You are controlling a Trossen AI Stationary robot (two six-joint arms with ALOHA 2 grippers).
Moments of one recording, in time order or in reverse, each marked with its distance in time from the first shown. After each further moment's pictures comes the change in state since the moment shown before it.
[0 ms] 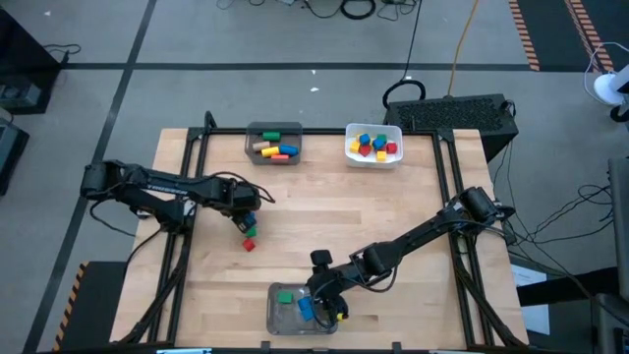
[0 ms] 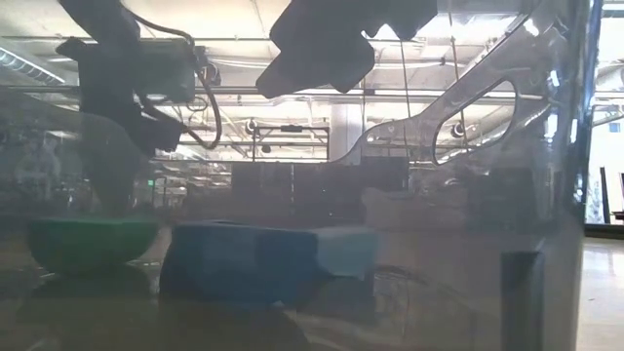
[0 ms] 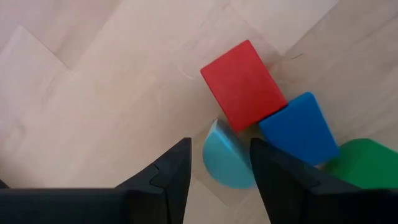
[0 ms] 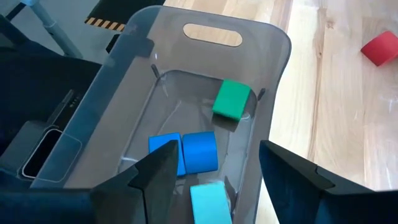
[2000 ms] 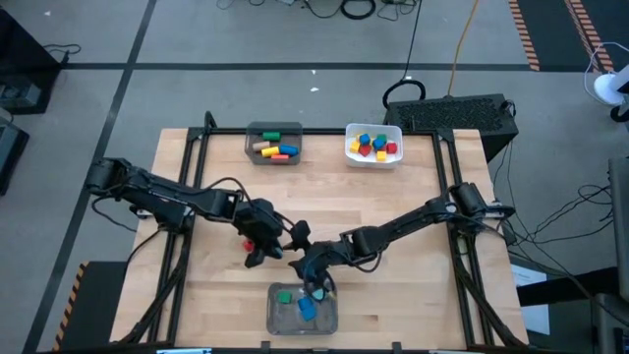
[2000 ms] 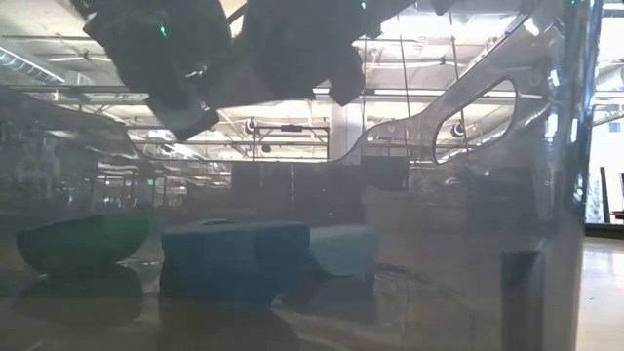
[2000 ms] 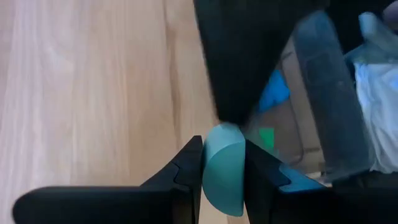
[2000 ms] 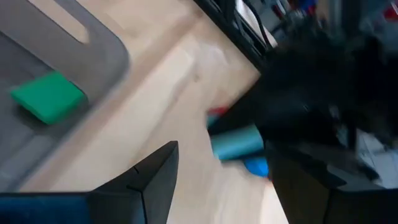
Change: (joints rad) left arm -0.225 0.052 0.116 0.607 0.554 0.371; right arm -0.129 0.044 0.000 0.234 0.251 -0.742
